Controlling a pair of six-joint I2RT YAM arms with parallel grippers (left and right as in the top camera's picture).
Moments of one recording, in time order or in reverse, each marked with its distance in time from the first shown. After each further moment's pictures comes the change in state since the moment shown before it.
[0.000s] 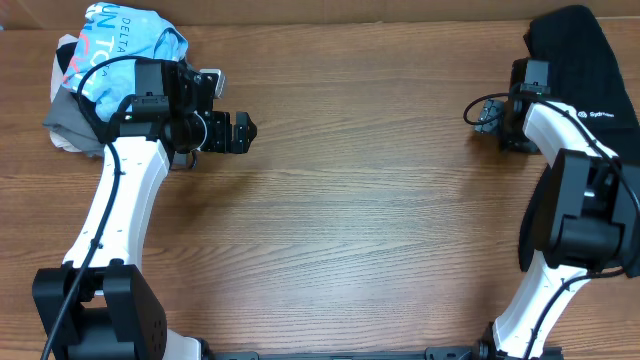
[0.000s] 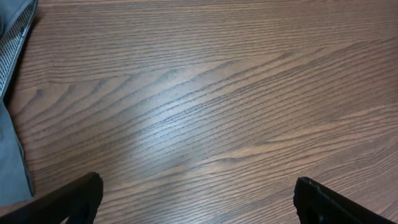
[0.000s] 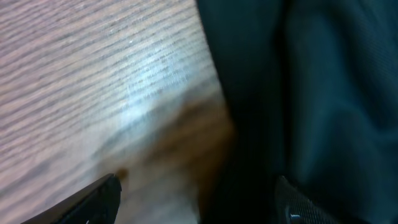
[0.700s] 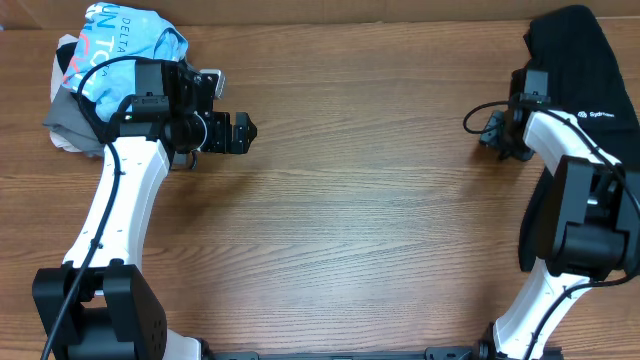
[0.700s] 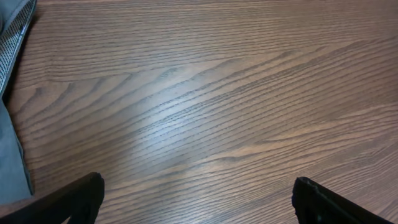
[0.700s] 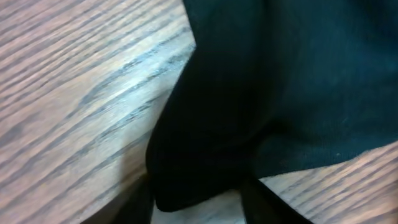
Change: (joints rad) left arm 0.000 0.000 0.000 -0.004 0.000 0.000; right arm 0.000 -0.042 -0.098 0.019 -0.015 0.060
